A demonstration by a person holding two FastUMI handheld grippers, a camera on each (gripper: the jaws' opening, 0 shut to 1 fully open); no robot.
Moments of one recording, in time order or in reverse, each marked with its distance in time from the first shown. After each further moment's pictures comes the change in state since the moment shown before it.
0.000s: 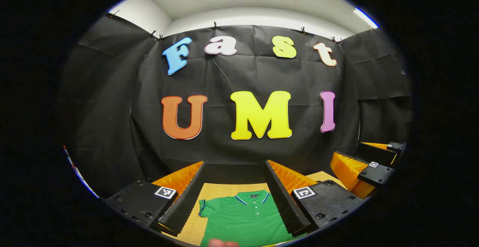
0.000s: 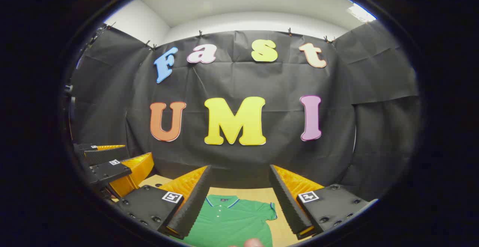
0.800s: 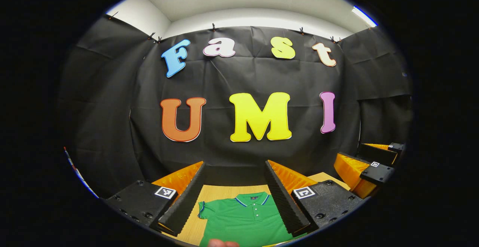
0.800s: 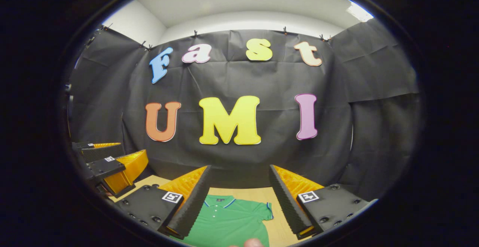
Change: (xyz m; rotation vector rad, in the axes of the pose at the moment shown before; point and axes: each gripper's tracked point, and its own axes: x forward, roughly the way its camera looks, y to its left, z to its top) left arm 0.003 -0.006 0.003 0.008 -0.017 0.002; right arm 0.004 -0.016 -0.003 0.006 0.001 -0.016
